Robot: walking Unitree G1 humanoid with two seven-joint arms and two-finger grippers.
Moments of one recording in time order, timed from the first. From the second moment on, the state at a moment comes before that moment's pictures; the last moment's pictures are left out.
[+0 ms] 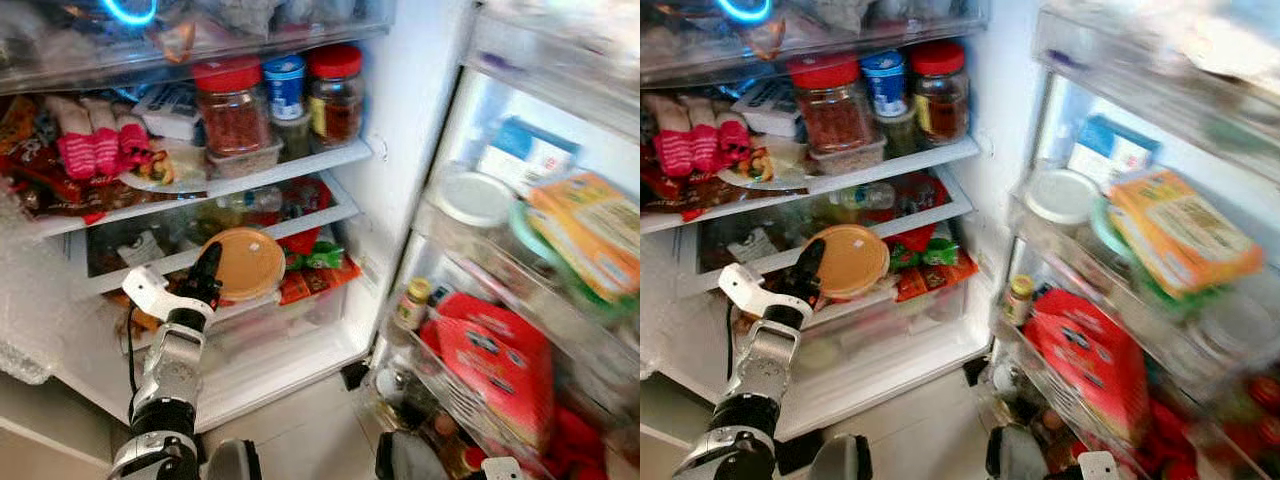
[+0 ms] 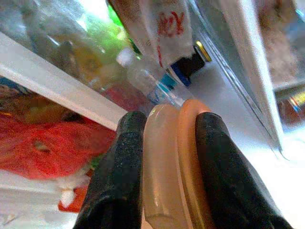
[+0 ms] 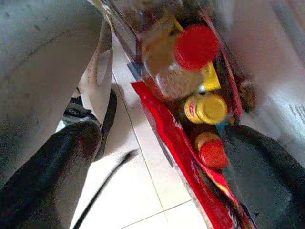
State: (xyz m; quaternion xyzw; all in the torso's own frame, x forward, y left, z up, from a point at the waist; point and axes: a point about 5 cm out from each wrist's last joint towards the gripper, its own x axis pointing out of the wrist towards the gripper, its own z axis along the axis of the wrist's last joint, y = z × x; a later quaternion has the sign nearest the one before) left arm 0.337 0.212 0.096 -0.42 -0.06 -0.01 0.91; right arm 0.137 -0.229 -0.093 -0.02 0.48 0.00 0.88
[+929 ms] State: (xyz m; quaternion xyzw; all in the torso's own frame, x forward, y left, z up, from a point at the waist) left arm 0.342 0.211 0.093 -0.42 -0.05 0.01 0.90; right arm 0.137 -0.221 -0.094 -0.01 0.48 0.03 0.88
